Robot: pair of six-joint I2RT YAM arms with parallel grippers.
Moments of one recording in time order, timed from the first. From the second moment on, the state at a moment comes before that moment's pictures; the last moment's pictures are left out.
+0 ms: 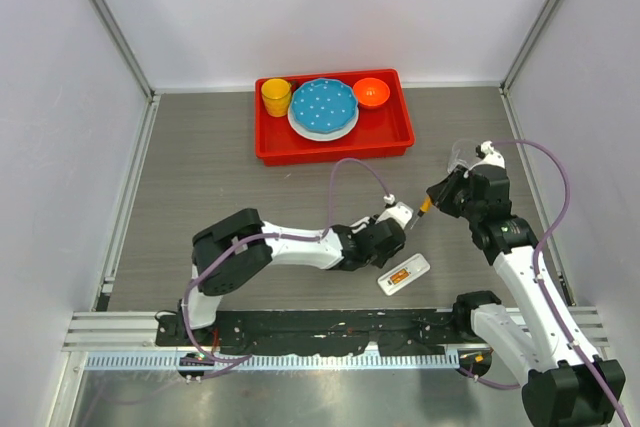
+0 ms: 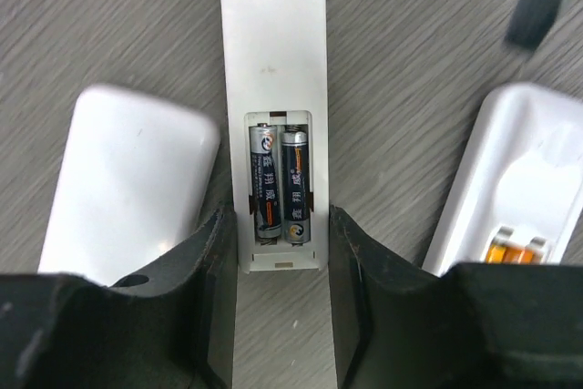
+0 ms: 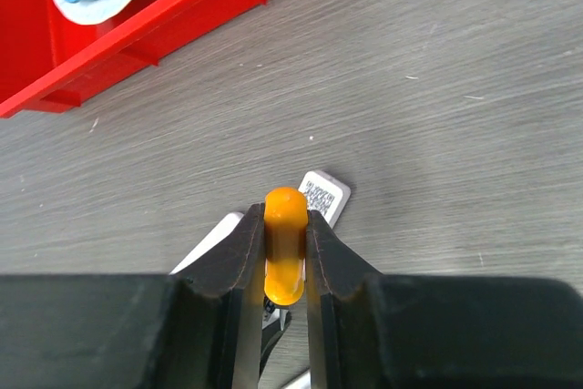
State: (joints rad) left arm -1.24 2.00 1.26 -0.11 -0.34 -0.40; right arm 0.13 0.80 0.67 -0.43 -0.03 0.55
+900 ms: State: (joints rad) left arm -1.28 1.62 0.81 -0.14 -0.39 -0.46; right arm 0.41 0.81 0.50 -0.11 -0.20 0.56
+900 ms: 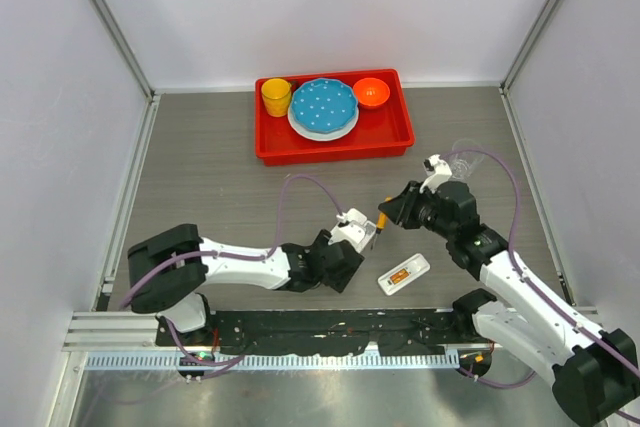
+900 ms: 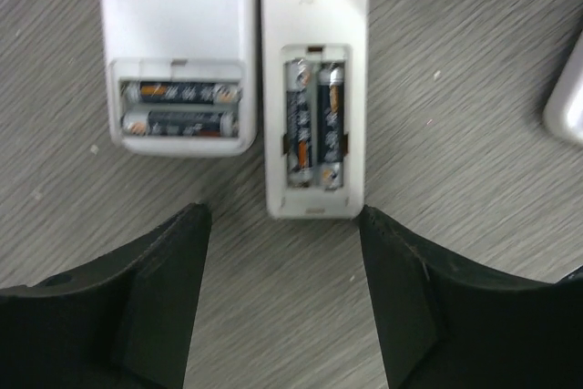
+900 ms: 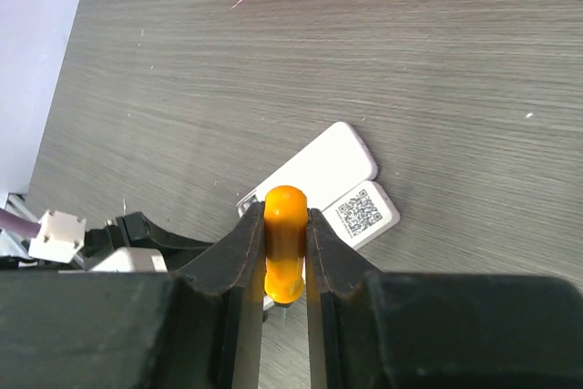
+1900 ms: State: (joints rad) left arm -1.28 1.66 0.81 -0.03 -0.43 -0.50; right arm 0.51 0.89 0.46 0.05 -0.11 0.60
